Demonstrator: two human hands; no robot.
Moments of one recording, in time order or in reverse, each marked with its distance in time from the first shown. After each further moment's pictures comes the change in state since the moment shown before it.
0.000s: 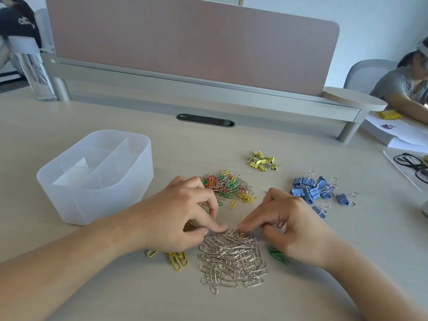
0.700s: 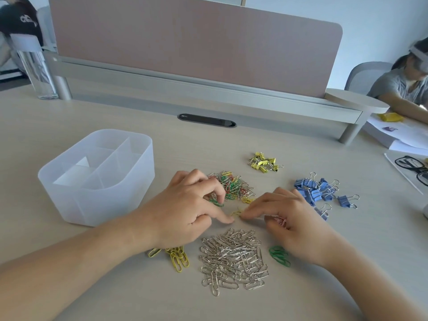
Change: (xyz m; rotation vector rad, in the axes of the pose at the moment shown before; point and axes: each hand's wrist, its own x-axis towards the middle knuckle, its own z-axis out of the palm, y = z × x) left_hand 0.008 0.006 0.002 0.086 0.050 -0.089; right_hand 0.003 0.012 0.001 -0.159 -0.005 0.039
